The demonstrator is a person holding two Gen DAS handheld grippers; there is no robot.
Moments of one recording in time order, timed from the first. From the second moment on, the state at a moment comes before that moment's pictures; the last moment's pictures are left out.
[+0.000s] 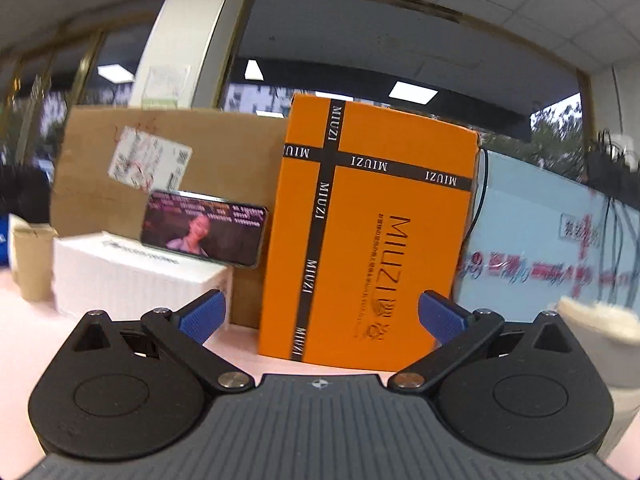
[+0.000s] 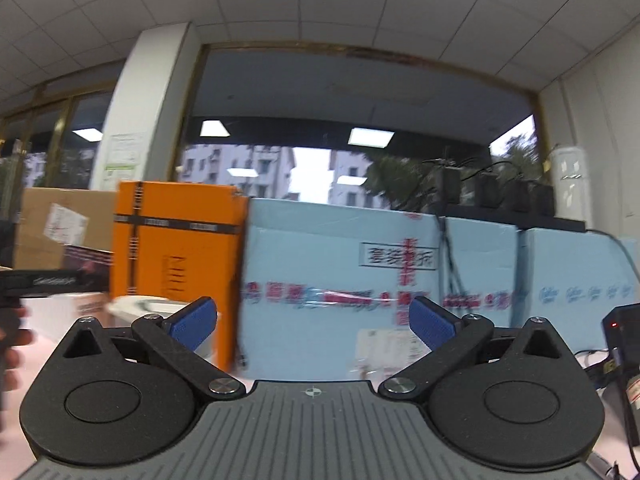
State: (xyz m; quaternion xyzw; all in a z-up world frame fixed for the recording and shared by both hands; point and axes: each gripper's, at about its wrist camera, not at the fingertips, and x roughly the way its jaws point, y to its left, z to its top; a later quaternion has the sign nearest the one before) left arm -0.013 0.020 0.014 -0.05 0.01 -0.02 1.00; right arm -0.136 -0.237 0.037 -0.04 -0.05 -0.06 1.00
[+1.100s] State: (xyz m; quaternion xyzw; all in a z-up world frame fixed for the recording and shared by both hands) left arm -0.019 0.005 0.006 -0.02 -0.02 -0.02 1.00; right arm -0.093 -0.268 -0.001 -0.05 -0.05 -0.14 0.99
